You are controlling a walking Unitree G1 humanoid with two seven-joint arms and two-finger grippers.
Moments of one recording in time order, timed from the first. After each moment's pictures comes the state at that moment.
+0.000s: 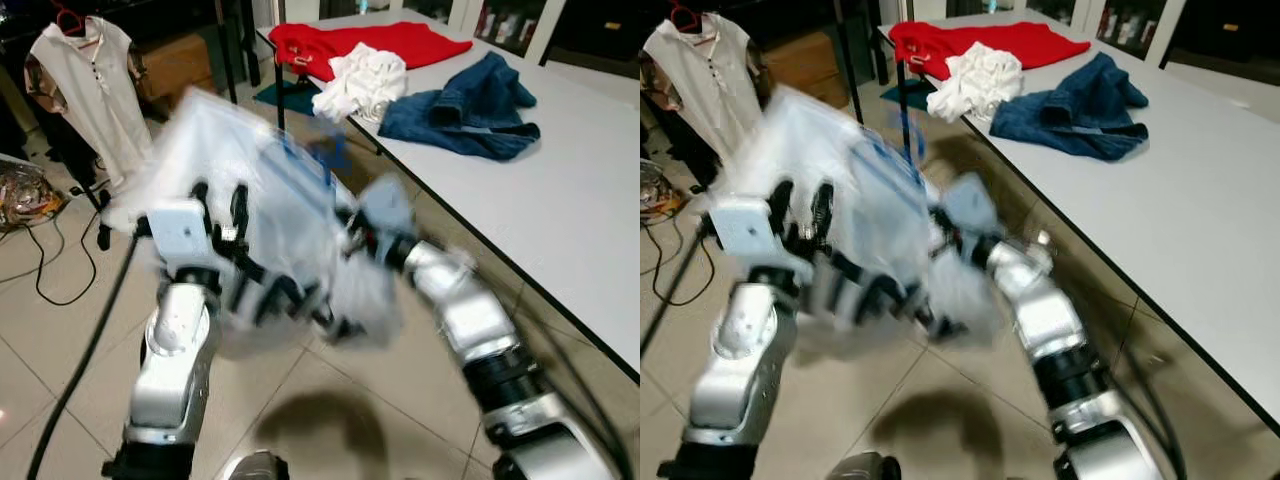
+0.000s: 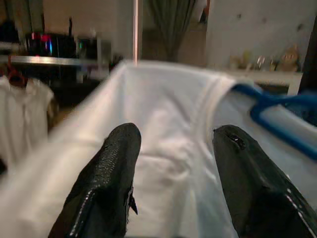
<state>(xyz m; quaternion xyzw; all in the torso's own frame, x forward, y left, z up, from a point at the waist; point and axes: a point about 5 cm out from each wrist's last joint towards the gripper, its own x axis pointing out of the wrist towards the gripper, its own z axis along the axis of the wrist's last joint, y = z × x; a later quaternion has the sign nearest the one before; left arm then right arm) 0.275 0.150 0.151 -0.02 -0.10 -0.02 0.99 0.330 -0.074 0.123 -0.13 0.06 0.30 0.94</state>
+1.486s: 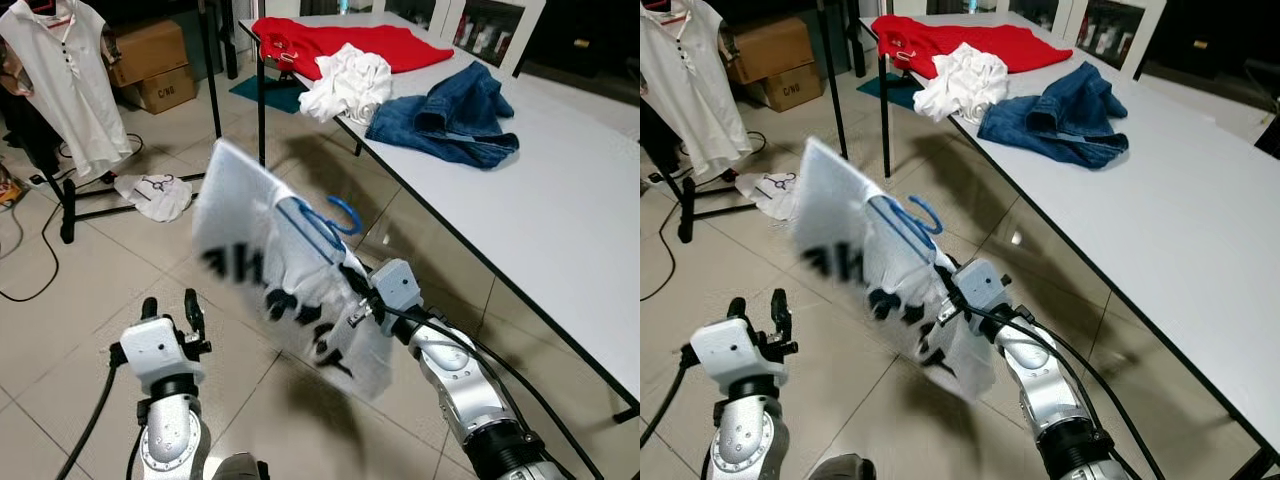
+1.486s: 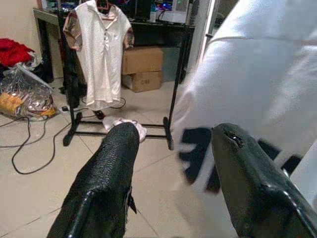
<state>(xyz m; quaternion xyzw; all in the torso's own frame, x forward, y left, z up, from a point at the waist) 0.207 0.176 0.056 -0.02 -0.03 0.16 0.99 0.281 -0.092 0.066 -0.10 -0.01 0.32 0.94</state>
